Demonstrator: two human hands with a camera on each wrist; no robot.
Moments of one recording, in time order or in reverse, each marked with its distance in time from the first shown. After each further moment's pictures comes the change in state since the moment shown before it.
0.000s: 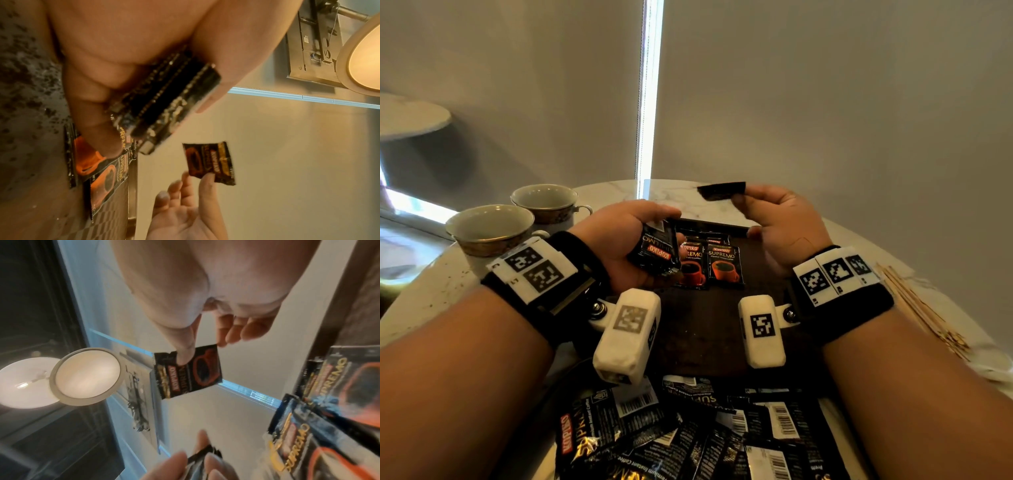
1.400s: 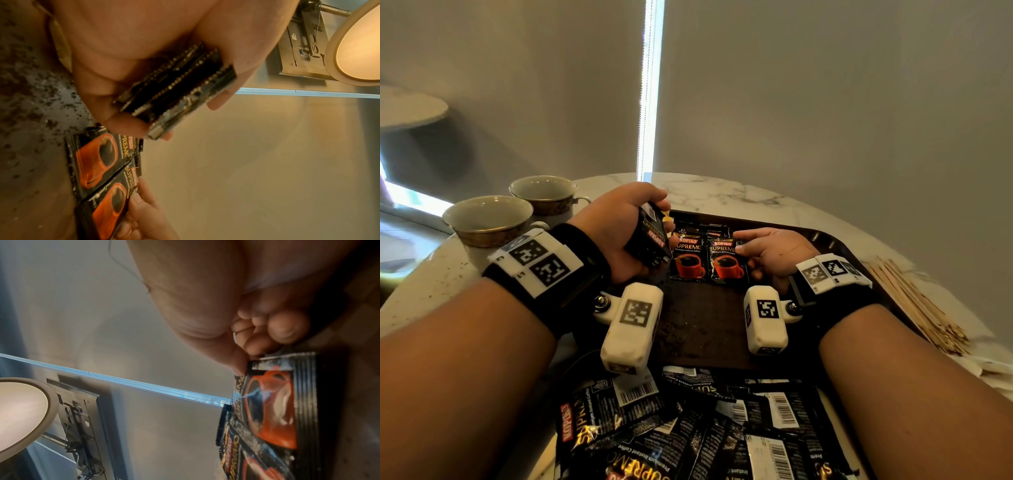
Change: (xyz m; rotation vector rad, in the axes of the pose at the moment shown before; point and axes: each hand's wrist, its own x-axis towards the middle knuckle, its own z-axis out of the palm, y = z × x) left_hand 0.008 -0.001 -0.009 -0.015 0.044 0.010; right_hand 0.002 0.047 -0.020 -0.232 0.015 0.469
